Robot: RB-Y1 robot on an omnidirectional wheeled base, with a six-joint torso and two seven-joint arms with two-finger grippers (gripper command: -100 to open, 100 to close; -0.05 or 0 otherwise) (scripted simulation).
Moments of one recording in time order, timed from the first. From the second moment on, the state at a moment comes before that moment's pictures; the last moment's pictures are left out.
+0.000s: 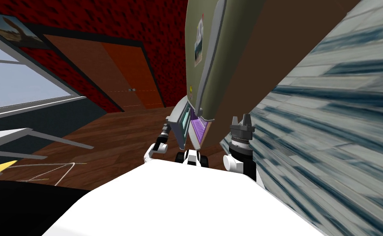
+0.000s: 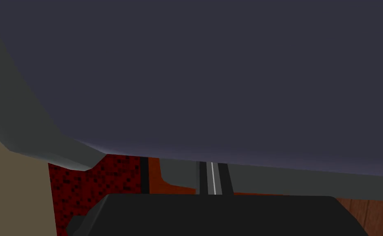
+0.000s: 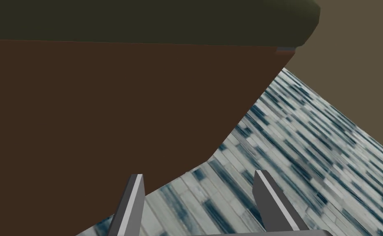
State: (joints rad) left arm 0.28 0.14 0.04 -1.68 0.01 -0.32 0.11; right arm 0.50 -0.04 0.07 -2.30 0.02 -0.51 0.04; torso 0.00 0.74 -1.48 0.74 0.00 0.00
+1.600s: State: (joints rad) left arm 0.28 0.19 0.01 -1.77 0.04 -0.15 0.17; right arm 0.50 -0.04 0.07 -2.30 0.02 -0.51 0.04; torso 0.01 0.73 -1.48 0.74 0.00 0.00
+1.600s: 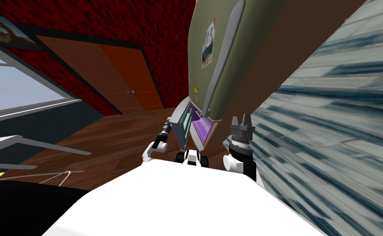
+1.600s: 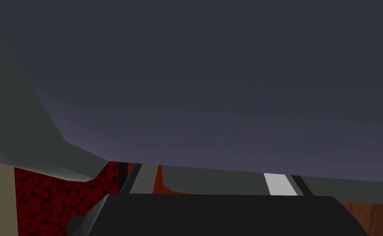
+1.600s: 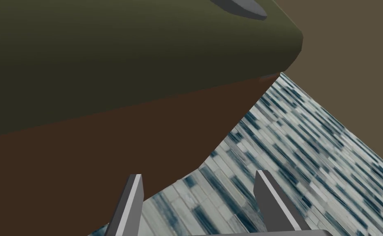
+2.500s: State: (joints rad) left arm 0.33 0.28 -0.08 -1.83 0.05 -0.17 0.21; right arm 0.50 -0.04 0.07 -2.30 0.02 -0.51 0.04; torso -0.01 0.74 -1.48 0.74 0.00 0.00
